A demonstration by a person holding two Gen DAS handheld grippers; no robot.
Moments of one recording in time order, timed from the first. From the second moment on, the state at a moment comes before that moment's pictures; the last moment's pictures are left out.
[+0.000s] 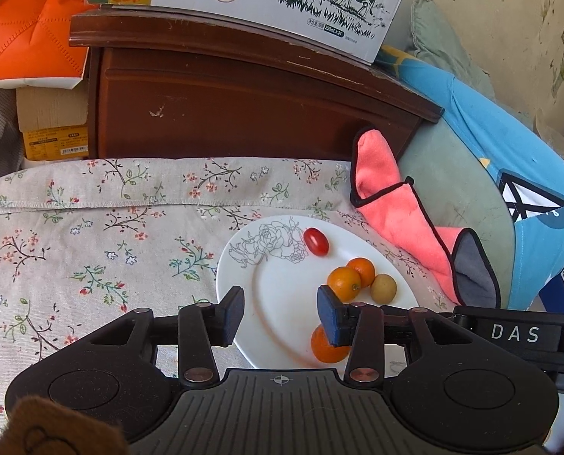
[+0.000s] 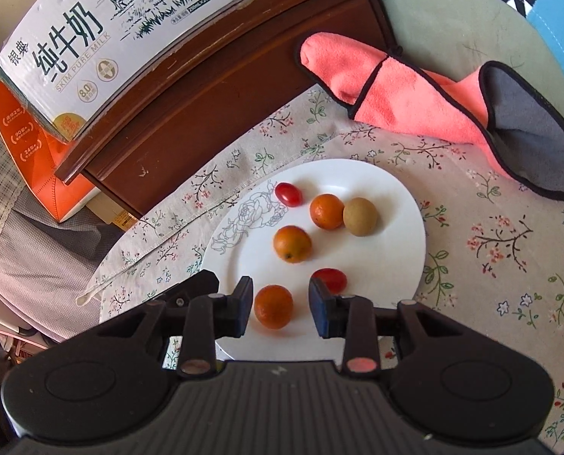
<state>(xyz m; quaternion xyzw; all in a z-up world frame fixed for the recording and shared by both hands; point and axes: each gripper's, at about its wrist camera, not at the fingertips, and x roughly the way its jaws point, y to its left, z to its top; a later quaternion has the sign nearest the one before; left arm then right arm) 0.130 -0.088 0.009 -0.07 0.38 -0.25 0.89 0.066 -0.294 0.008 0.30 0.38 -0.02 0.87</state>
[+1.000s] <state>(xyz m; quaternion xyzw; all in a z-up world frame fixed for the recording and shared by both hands) 0.090 -0.023 0.035 -0.08 0.38 -0.21 0.90 0.039 -0.275 0.029 0.23 0.37 0.03 0.90</state>
